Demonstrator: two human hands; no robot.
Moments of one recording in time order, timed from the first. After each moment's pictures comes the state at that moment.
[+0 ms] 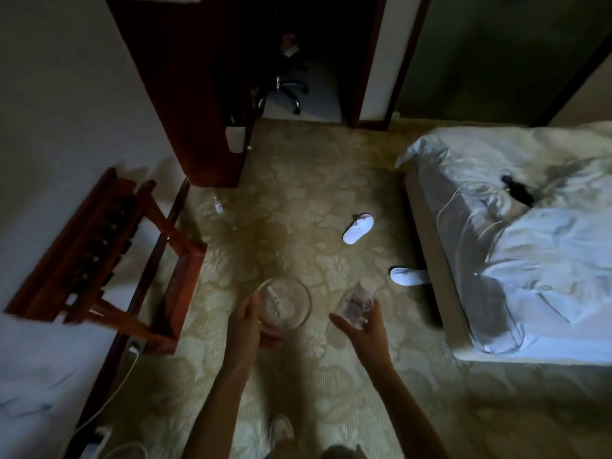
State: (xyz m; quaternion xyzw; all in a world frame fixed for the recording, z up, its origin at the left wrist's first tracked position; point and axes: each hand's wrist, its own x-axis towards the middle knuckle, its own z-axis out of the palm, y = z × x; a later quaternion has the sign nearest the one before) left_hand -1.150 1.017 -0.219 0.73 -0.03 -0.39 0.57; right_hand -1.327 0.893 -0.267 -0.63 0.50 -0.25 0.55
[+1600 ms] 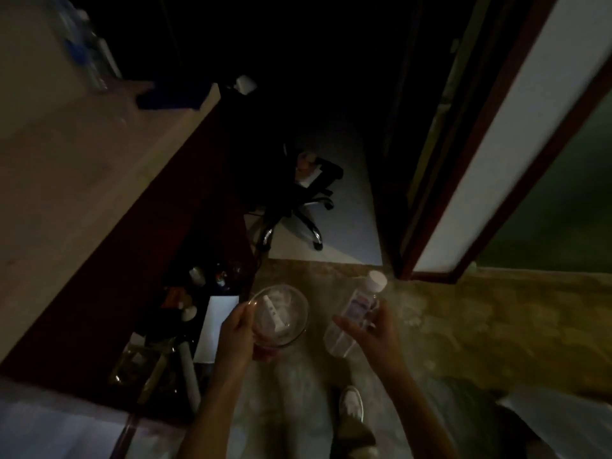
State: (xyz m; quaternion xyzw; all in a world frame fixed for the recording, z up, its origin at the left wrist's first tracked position) left_hand -0.330 0.040 -0.156 0.75 -0.08 -0.33 0.57; right_hand -0.497 -0.105 -0.198 -0.62 0.42 -0.27 0.61
